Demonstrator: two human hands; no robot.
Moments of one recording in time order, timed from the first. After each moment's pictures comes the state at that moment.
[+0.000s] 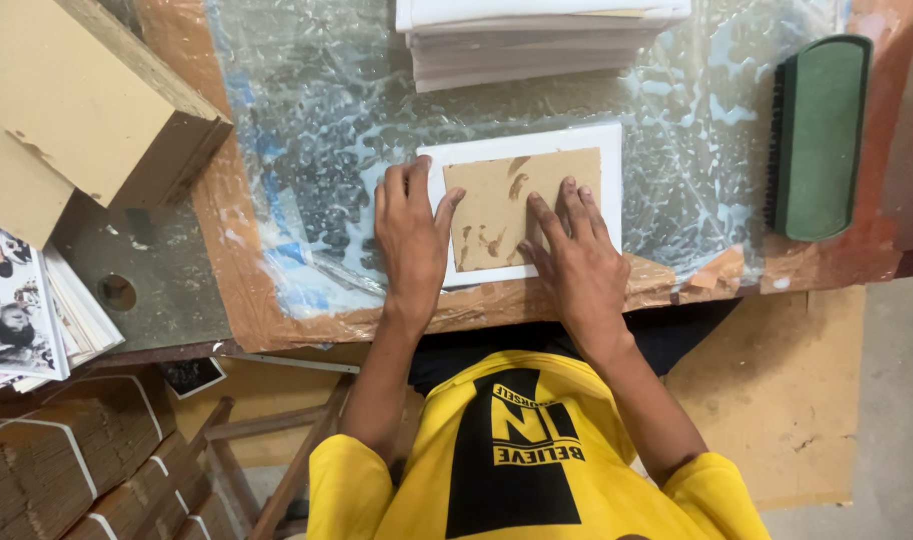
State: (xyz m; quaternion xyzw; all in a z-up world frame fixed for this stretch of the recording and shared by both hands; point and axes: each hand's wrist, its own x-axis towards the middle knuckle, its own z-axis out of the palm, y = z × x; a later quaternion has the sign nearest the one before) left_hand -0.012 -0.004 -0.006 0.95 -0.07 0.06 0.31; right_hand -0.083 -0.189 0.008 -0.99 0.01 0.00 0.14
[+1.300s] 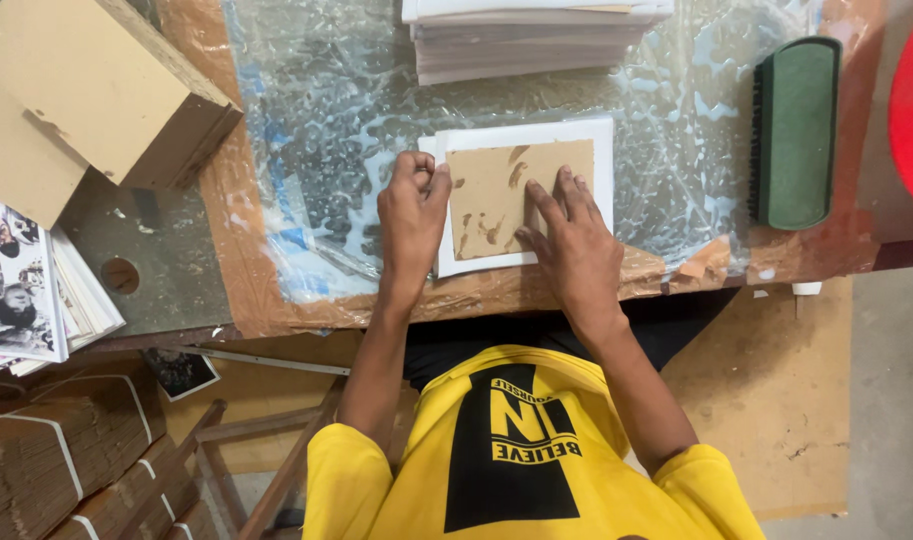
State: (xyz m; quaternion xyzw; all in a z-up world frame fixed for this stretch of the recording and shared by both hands) left_hand -0.006 0.002 -0.024 0.83 0.12 -0.10 0.53; right_hand -0.084 -0.193 0.008 -0.98 0.01 -0.02 0.18
